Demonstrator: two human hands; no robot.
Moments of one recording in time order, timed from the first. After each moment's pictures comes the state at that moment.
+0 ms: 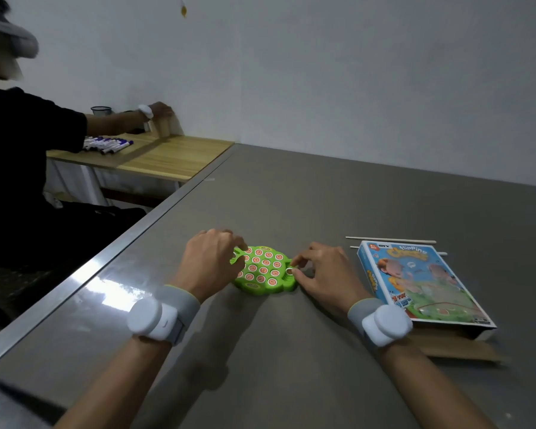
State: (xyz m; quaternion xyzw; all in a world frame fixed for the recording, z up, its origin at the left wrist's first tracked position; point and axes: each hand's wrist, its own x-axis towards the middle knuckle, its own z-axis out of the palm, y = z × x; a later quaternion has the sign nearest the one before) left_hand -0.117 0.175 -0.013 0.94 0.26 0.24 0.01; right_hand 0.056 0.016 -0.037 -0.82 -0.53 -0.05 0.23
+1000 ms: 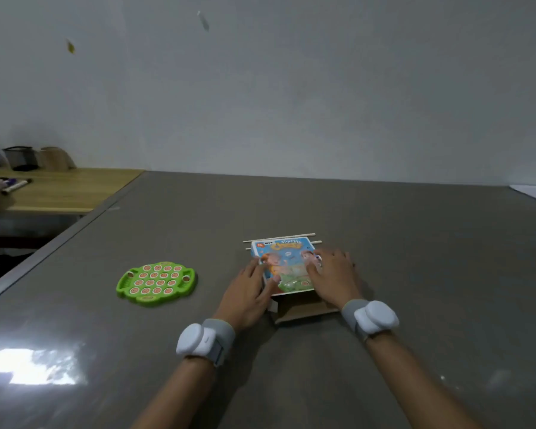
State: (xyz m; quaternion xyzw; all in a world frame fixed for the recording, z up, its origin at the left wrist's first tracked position) left_hand 0.012 -0.017 -0.055 0.94 0.13 0.13 0.30; right_hand 0.136 -0.178 -0.027 -0.94 -0.24 -0.07 0.22
